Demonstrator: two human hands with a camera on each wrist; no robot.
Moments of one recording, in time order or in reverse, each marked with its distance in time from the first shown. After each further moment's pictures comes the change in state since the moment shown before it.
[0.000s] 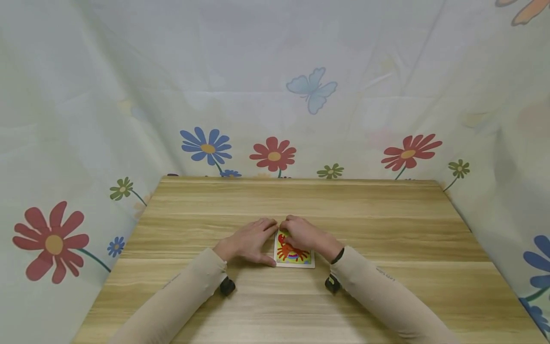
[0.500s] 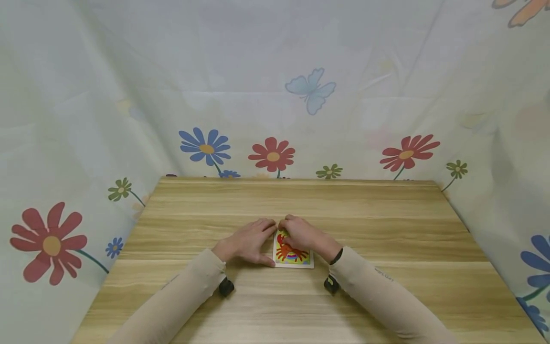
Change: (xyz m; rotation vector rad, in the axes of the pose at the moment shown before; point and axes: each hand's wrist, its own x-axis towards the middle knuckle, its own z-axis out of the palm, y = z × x) left_hand 0.001 -0.002 0.003 0.020 -0.002 -0.003; right_hand -0.001 -0.002 -0.003 0.014 0.015 0.025
